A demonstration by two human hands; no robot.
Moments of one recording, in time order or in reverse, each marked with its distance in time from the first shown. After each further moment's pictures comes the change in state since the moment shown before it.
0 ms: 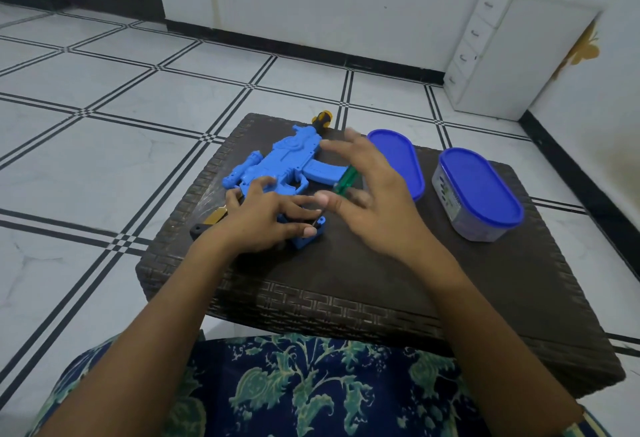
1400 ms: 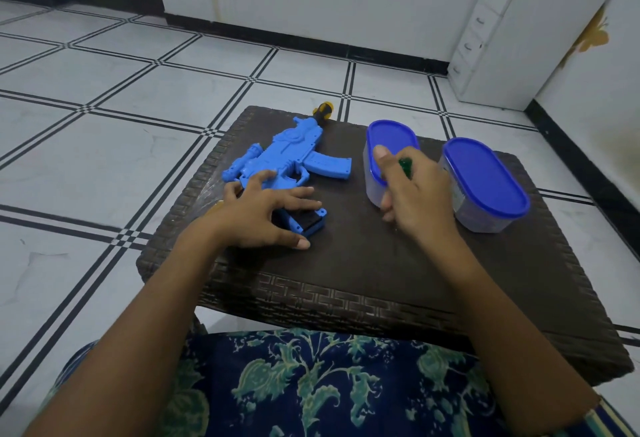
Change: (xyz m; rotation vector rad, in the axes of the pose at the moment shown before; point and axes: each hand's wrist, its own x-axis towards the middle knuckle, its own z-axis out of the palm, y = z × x) left_hand 0.004 -0.018 0.000 0.057 -0.101 0.041; right_hand -0.002 0.021 -0.018 -0.103 0.293 0.342
